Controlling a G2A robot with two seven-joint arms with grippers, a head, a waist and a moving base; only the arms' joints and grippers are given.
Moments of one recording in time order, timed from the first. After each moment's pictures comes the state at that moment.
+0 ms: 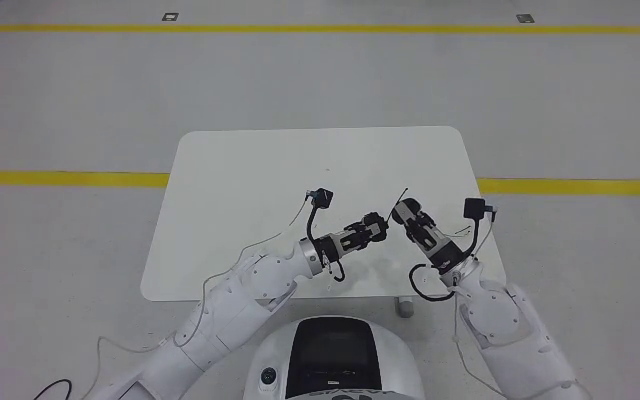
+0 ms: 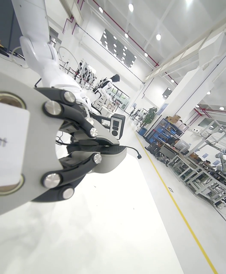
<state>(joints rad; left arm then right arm) 1.20 -1.25 -0.76 -1.48 0.01 -0.34 -0.33 -1.73 -1.11 1.36 -1.87 -0.29 -0.34 0.17</state>
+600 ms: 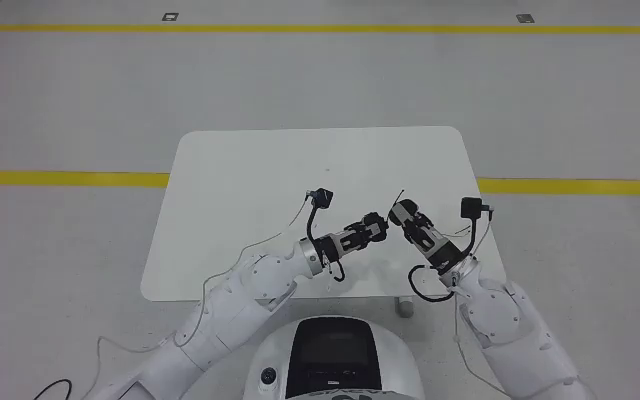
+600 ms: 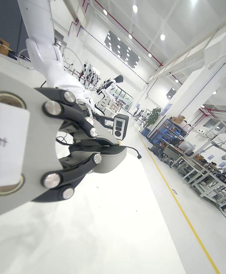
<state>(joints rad) 1.20 -1.25 -0.76 -1.48 0.01 -0.34 -0.33 -1.71 -1.07 1.33 -1.87 -0.27 -0.34 0.15</state>
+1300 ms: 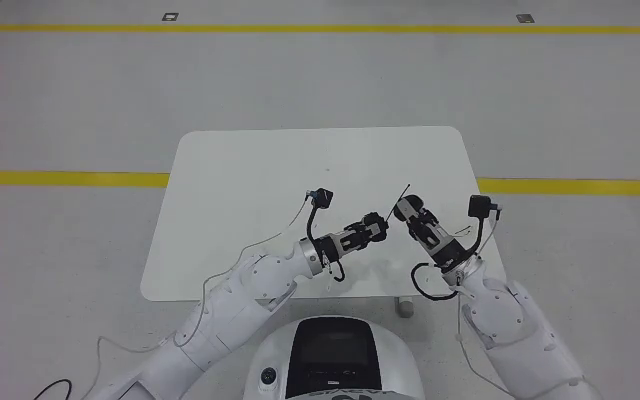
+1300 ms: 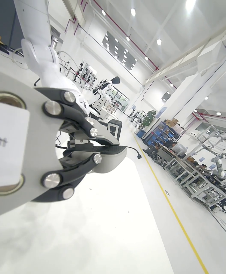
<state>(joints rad) 1.20 -1.25 -0.76 -1.48 0.01 -0.34 -0.33 -1.71 -1.04 1.32 -1.89 -0.26 -0.34 0.10</state>
